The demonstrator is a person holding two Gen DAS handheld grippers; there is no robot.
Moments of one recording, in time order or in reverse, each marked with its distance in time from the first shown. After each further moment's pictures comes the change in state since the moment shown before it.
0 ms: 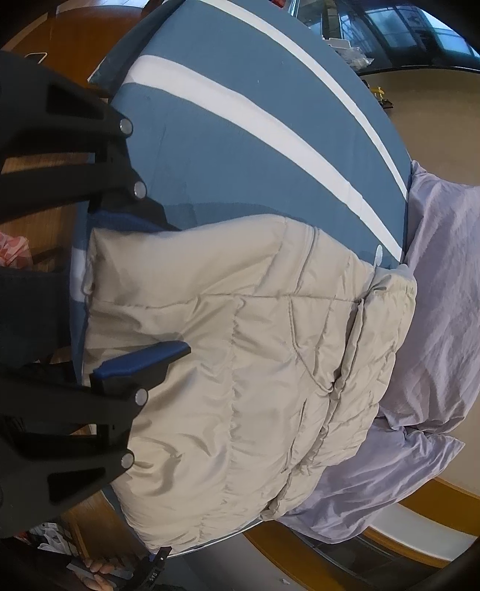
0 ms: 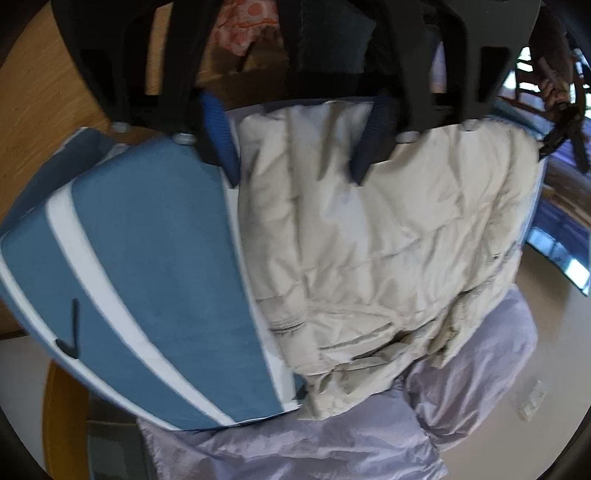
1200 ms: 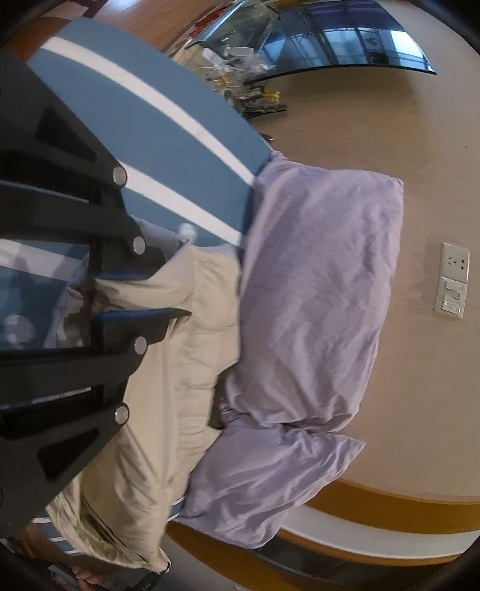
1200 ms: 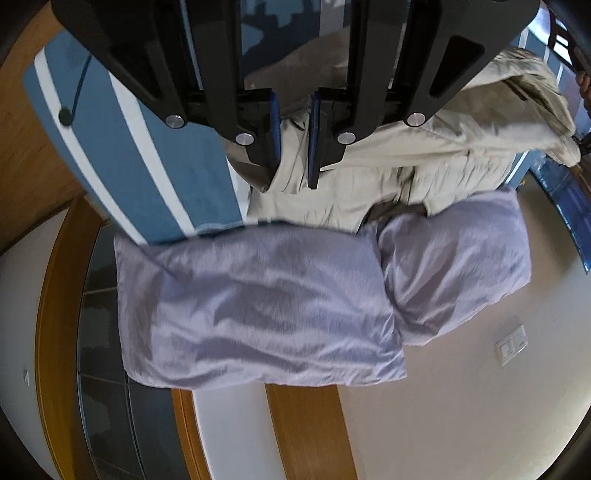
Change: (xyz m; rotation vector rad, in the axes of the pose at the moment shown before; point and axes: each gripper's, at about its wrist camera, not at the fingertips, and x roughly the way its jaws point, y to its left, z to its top) left arm -0.041 -0.057 0.195 0.008 -0.336 0.071; right arm -0.038 0.107 0.185 -0.161 -0.430 -0.110
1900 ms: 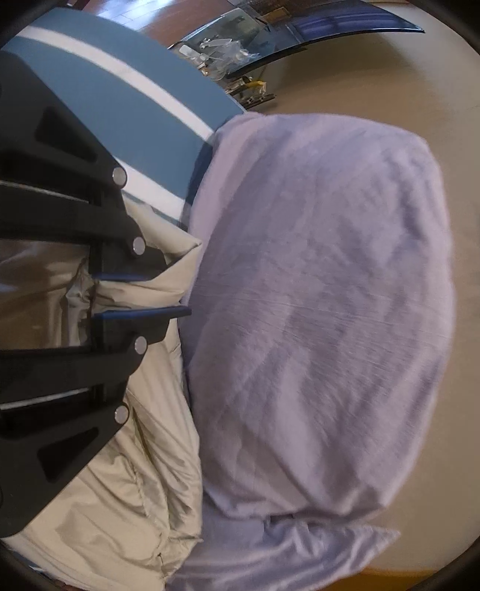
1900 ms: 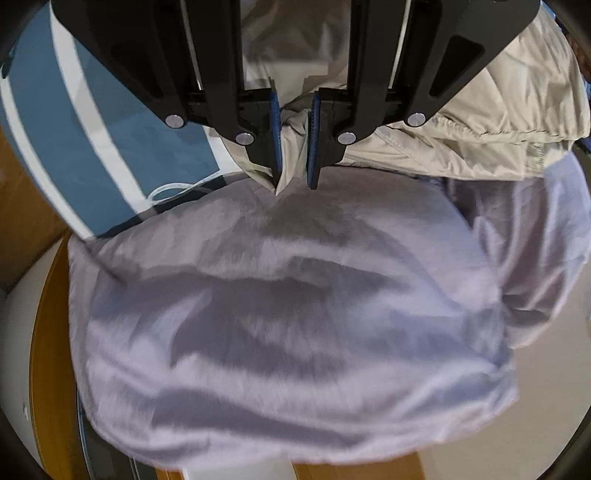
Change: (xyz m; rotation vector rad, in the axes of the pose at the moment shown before) left arm 0.218 -0.035 0.071 0.005 0.087 0.173; right arm 0.222 -0.009 0.063 0.132 0.120 -0.098
